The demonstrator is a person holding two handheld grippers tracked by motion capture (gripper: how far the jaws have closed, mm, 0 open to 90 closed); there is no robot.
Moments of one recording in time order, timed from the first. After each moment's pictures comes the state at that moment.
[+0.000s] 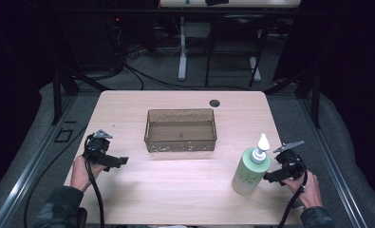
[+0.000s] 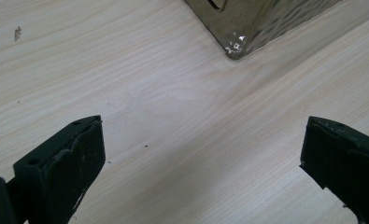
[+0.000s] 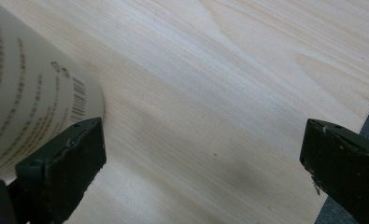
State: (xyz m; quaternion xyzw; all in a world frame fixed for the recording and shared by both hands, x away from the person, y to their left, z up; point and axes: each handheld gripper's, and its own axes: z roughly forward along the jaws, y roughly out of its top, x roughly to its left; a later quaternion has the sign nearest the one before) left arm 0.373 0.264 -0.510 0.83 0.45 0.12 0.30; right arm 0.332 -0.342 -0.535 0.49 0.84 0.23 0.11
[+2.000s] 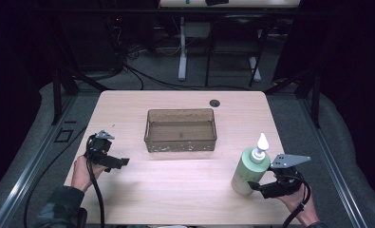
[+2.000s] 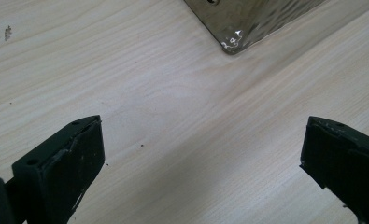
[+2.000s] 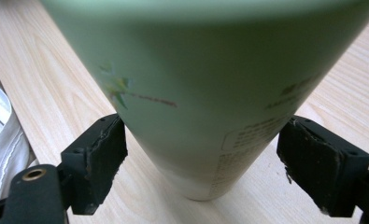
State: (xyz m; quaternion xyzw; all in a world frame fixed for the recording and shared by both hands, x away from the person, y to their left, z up) left arm 0.373 0.261 -0.512 0.84 0.45 0.12 0.29; right arm 0.272 -0.298 -0.494 0.35 0.84 0.39 0.13
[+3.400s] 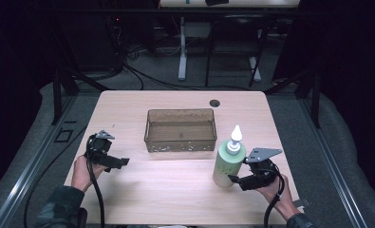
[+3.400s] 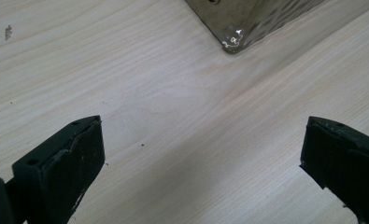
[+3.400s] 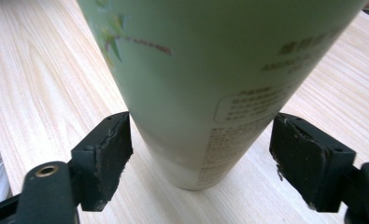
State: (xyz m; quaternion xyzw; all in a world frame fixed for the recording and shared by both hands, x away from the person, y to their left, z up) left arm 0.373 0.261 -0.512 0.84 0.45 0.12 0.29; right arm 0.298 -0.244 -0.499 0.31 0.86 0.39 0.14
